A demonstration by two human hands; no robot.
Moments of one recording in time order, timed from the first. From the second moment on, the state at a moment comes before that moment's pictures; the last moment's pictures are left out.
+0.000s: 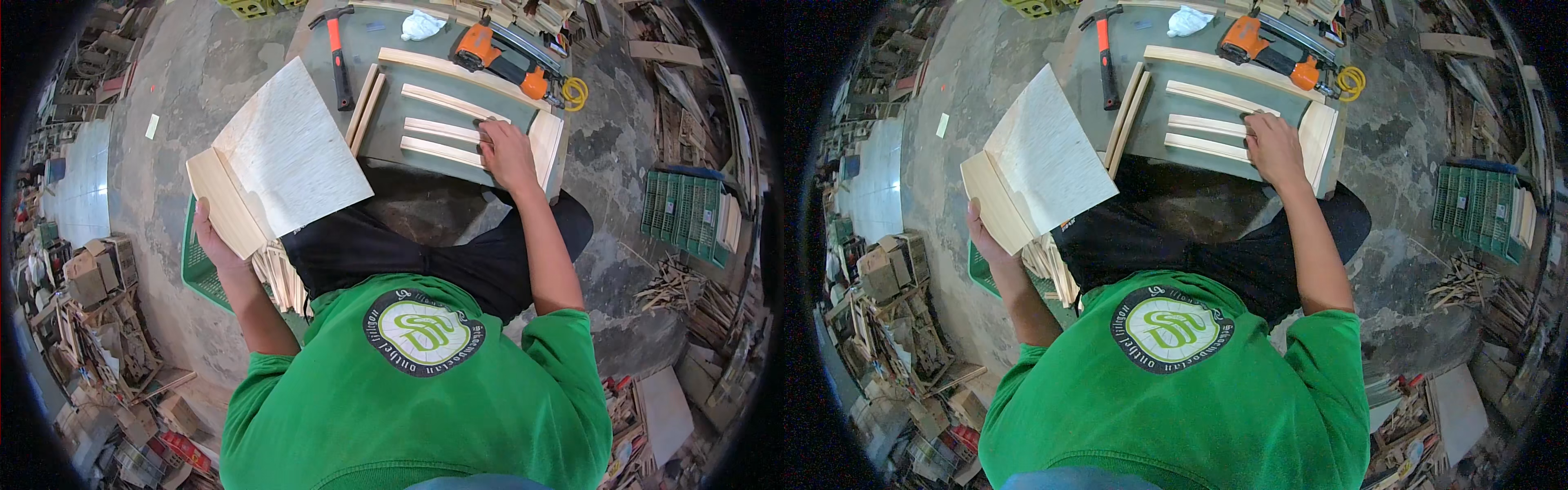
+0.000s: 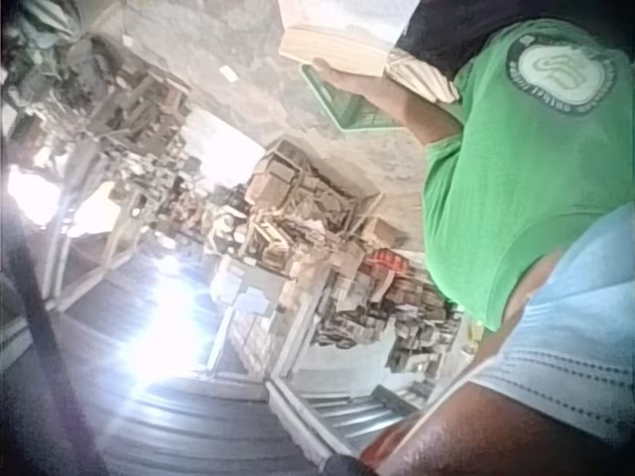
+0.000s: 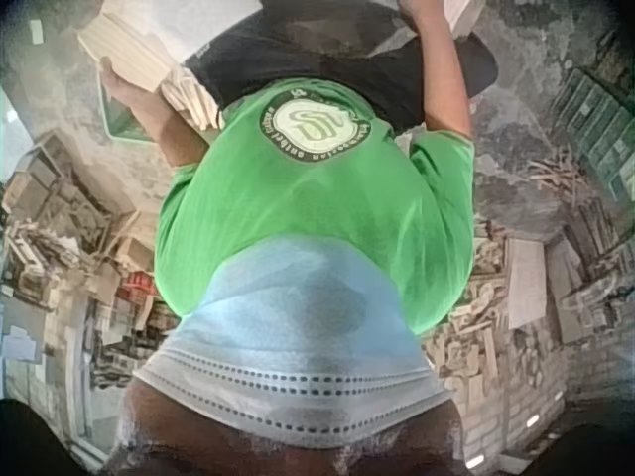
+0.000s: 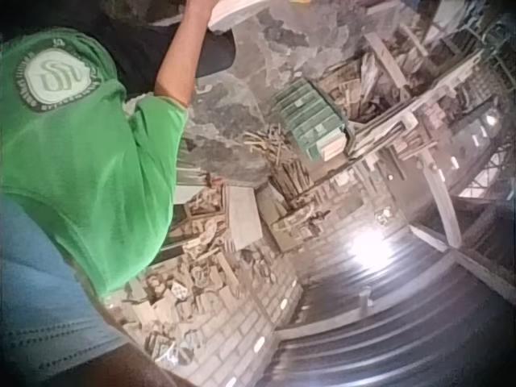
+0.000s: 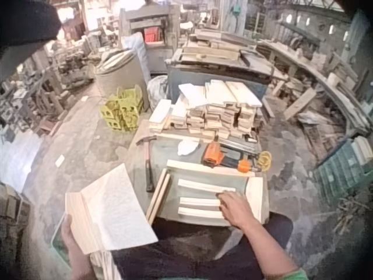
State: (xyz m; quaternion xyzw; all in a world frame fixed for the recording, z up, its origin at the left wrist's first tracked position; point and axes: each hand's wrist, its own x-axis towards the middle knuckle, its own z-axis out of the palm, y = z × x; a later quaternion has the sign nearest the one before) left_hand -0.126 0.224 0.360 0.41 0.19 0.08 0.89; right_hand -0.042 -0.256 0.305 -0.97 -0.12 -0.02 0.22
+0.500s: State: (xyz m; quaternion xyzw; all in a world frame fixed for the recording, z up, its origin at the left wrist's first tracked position) left_hand -0.128 0.248 0.347 0.39 0.19 0.07 0.90; right_hand -0.073 -0.238 0.302 -0.96 -0.19 -0.01 0.22
